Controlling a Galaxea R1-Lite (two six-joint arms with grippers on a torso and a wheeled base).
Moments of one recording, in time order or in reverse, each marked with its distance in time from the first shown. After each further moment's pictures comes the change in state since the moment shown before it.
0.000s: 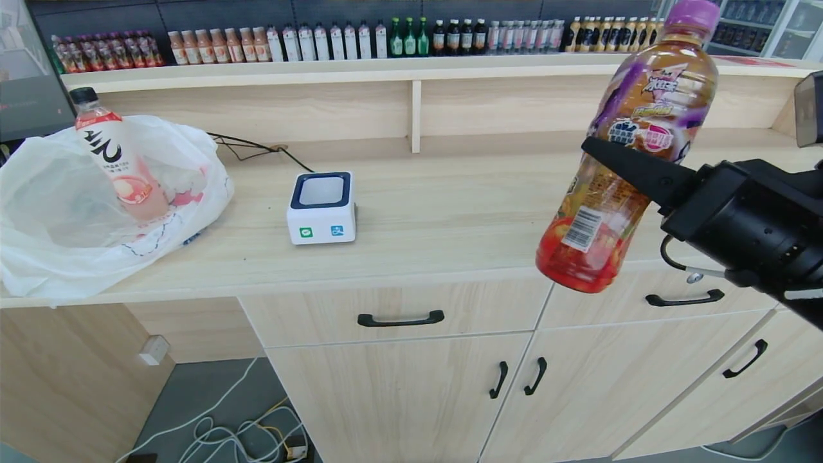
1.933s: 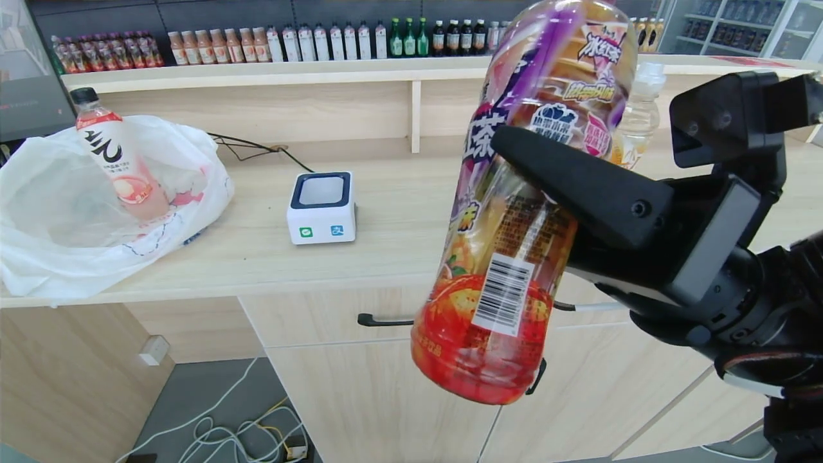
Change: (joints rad) left arm 0.000 0.000 0.000 0.000 0.000 0.000; right arm 0.323 0.184 -0.040 -0.392 0.190 0.436
